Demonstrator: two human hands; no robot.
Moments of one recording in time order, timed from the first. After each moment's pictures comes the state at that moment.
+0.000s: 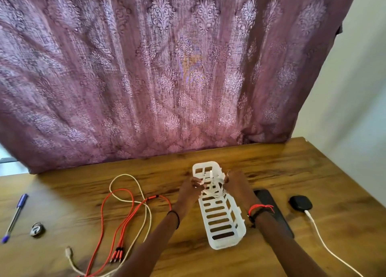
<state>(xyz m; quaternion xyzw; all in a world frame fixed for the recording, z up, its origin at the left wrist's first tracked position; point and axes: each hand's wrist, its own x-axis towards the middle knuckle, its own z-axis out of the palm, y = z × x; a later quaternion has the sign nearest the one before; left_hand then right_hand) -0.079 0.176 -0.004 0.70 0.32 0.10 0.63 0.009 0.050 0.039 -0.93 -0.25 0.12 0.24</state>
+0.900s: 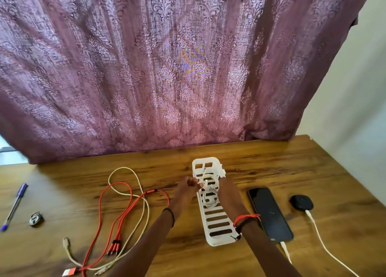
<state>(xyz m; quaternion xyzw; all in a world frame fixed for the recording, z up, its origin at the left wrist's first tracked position) -0.082 0.182 -0.023 0.70 0.34 0.08 0.62 -0.019 0.053 0.001 -0.93 -0.27 0.09 0.23</state>
